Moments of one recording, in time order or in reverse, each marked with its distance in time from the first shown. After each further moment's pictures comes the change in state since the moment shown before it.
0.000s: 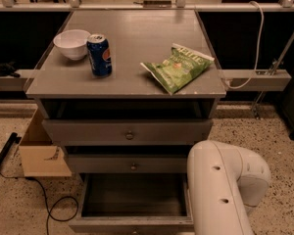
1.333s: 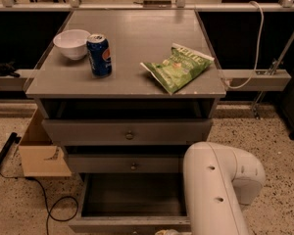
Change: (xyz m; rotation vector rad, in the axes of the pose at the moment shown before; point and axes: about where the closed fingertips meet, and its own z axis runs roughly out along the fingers) arm -0.008 -0.038 0.035 0.049 -0.020 0.010
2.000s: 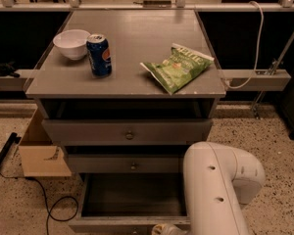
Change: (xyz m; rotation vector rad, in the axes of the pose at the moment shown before) arm -0.013 -0.023 0.010 0.054 -0.028 -0.007
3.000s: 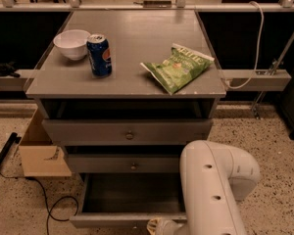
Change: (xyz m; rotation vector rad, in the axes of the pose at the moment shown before) arm -0.022 -0.025 0.019 0.036 -0.031 -0.003
